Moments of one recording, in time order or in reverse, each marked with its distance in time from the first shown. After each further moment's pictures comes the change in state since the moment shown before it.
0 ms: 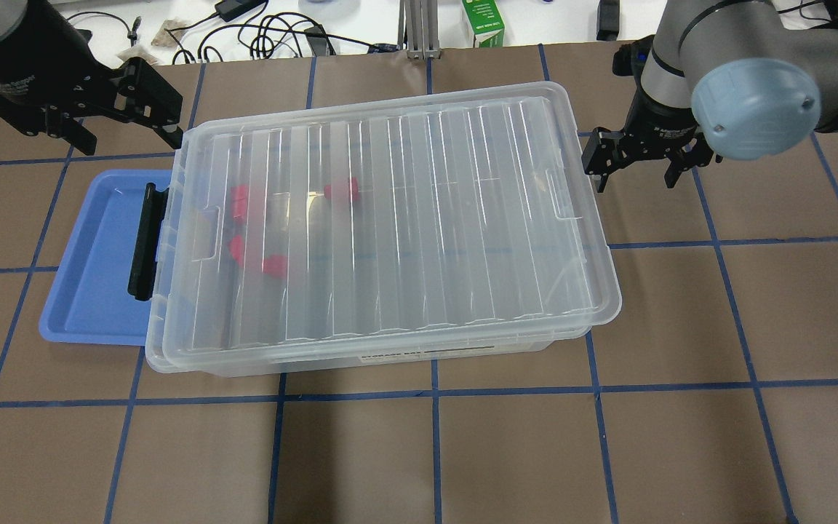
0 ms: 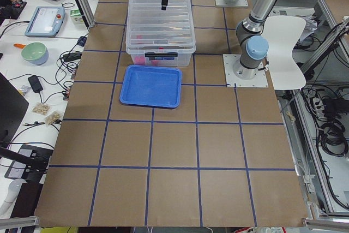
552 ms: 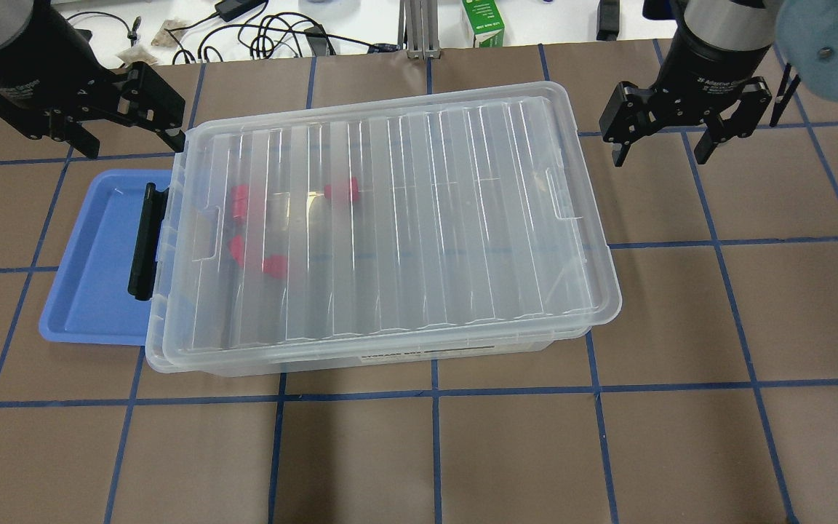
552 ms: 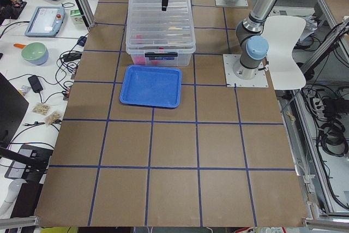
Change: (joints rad) left arm -0.001 -0.003 -0.008 0.002 0.001 0.001; right arm 0.004 -0.126 -0.105 0.248 0.044 0.022
